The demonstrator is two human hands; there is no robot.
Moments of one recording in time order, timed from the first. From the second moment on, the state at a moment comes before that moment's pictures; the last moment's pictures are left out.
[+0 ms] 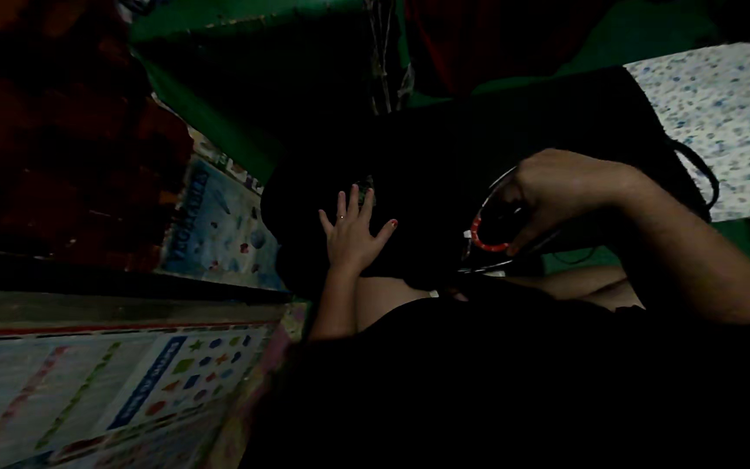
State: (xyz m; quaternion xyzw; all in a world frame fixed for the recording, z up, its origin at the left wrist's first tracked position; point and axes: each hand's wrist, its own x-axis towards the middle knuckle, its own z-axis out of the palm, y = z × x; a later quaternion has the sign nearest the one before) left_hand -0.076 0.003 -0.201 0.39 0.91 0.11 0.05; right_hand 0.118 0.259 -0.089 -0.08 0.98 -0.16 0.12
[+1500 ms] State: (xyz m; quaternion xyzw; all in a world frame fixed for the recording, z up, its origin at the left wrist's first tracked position) left_hand -0.084 -0.017 -0.214 0.29 0.82 0.38 -0.32; right_hand 0.057 0.209 -0.085 -0.07 0.98 -0.18 0.11
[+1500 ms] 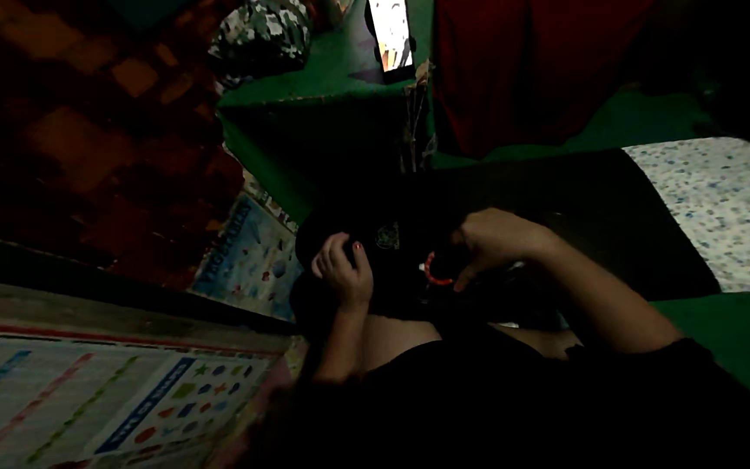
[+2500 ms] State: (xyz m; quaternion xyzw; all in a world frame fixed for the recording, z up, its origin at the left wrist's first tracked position) left_hand -0.030 0.111 -0.162 0.52 0.75 0.41 -0.02; right_hand 0.163 0.324 -0.101 0.25 0.95 -0.17 -0.07
